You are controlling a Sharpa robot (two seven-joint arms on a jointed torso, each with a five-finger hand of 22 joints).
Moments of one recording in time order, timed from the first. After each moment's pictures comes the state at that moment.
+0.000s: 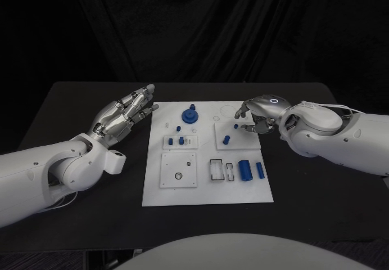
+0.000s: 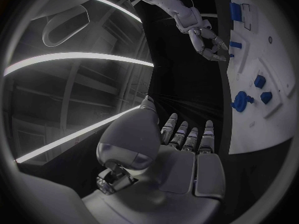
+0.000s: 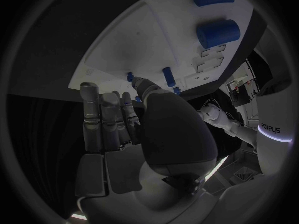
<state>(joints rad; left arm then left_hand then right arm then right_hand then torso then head) 1.21 -1.00 -0.21 1.61 -0.14 -0.04 0.67 1.25 0.22 -0.25 0.29 0.23 0.32 -0.01 0.04 0.05 0.08 0.05 0.14 0.03 0.00 0.10 0.00 0.00 0.15 0.06 0.20 0.04 0.33 1.32 -0.93 -0.25 1.55 -1.68 -0.35 -0.13 1.43 -0.14 0.30 0.18 0.35 0.82 0.10 0.07 0.37 0.64 0.12 0.57 0.57 1.25 0.03 1.07 1.20 0.14 1.14 0.14 0.77 1.31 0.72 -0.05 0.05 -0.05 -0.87</state>
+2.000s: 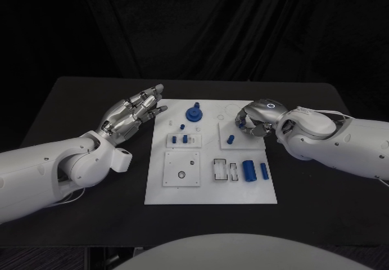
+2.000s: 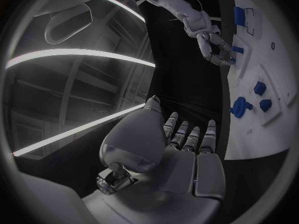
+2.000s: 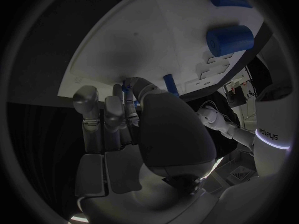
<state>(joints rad) 1.21 -0.97 -0.21 1.60 -0.13 0.00 0.68 1.39 0.24 -0.26 0.29 0.40 0.35 0.00 0.04 0.05 0.07 0.09 0.15 0.03 0.01 0.15 0.00 0.00 0.15 0.07 0.26 0.04 0.31 1.28 -0.87 -0.25 1.48 -1.69 -0.40 -0.08 1.49 -0.09 0.33 0.08 0.53 0.98 0.12 0.23 0.56 0.89 0.06 0.58 0.48 1.33 -0.02 1.17 1.18 0.12 1.27 0.09 0.97 1.31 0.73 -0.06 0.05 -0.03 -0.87</state>
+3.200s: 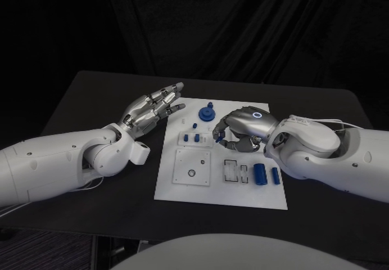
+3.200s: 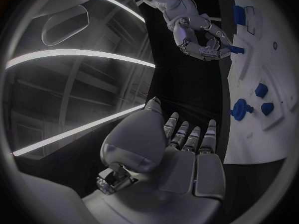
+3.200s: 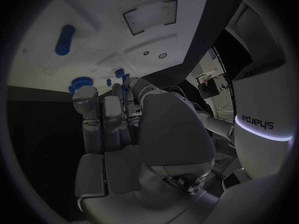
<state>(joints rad) 1.21 -0.94 -0.21 1.57 -0.13 -0.01 0.68 1.39 0.27 -0.25 0.29 0.40 0.35 0.02 0.04 0.05 0.07 0.10 0.15 0.03 0.01 0.17 0.00 0.00 0.15 0.08 0.27 0.04 0.30 1.33 -0.83 -0.25 1.77 -1.69 -0.36 -0.10 1.48 -0.08 0.33 0.07 0.48 0.97 0.12 0.23 0.59 0.93 0.07 0.53 0.44 1.34 -0.01 1.17 1.18 0.12 1.27 0.09 0.97 1.31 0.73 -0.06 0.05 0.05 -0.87</state>
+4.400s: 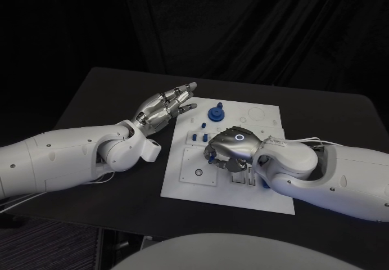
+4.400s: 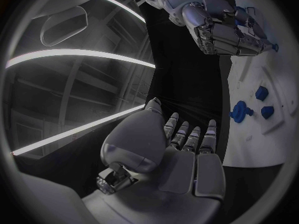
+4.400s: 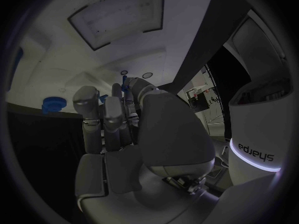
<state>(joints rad) 1.21 -0.92 -0.21 1.57 -0.13 -0.01 0.68 1.40 0.28 -0.25 0.29 0.41 0.34 0.02 0.04 0.05 0.07 0.10 0.15 0.03 0.01 0.17 0.00 0.00 0.16 0.08 0.27 0.04 0.30 1.24 -0.71 -0.25 1.73 -1.86 -0.27 -0.14 1.49 -0.09 0.34 0.07 0.48 0.97 0.12 0.21 0.59 0.93 0.07 0.50 0.43 1.34 -0.01 1.18 1.18 0.12 1.27 0.10 0.98 1.31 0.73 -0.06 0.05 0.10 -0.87</state>
